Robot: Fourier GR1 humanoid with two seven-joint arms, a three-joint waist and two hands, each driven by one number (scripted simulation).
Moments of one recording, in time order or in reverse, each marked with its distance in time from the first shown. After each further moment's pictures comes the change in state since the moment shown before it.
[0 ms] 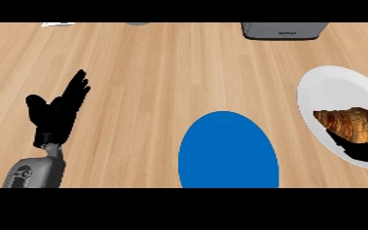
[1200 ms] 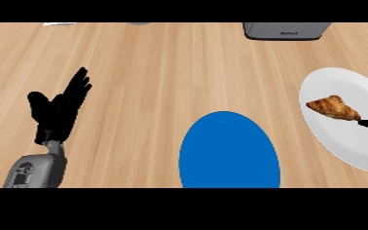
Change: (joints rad) left arm -0.021 -0.010 0.010 0.009 -0.015 -0.012 0.004; right arm -0.450 -0.159 -0.140 1.001 -0.047 0.259 -0.632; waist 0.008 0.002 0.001
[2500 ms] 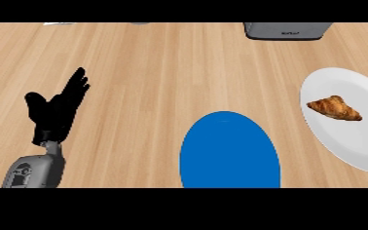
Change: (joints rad) left arm 0.004 -0.001 0.014 -0.007 -0.006 -0.008 0.001; right arm 0.020 -0.161 -0.143 0.157 -0.377 0.505 0.103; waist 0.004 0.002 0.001
